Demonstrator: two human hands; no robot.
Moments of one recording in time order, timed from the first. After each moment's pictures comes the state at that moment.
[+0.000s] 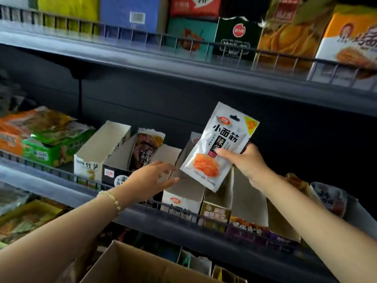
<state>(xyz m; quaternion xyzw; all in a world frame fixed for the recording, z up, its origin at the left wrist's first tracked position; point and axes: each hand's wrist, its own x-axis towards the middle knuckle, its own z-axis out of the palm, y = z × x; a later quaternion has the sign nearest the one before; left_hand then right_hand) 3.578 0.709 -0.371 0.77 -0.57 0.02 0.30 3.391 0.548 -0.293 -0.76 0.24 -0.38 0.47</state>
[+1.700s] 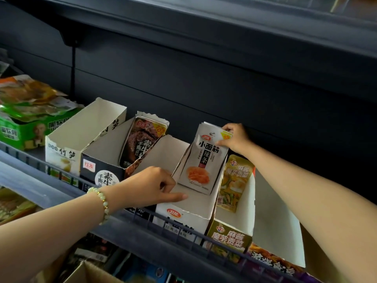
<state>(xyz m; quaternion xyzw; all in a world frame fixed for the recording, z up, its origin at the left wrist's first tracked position) 3.618 0.654 -0.413 0.70 -0.63 -0.01 0.33 3.523 0.414 -0.308 -0.89 0.29 -0.28 0.20</state>
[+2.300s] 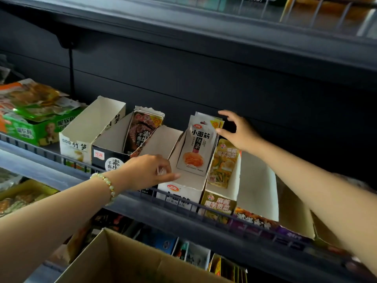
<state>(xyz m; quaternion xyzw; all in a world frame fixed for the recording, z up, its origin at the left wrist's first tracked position) 3.596 0.685 -0.389 0.78 -0.59 -0.01 0.20 3.443 0.476 -0.297 -0.91 0.24 -0.28 0.18</state>
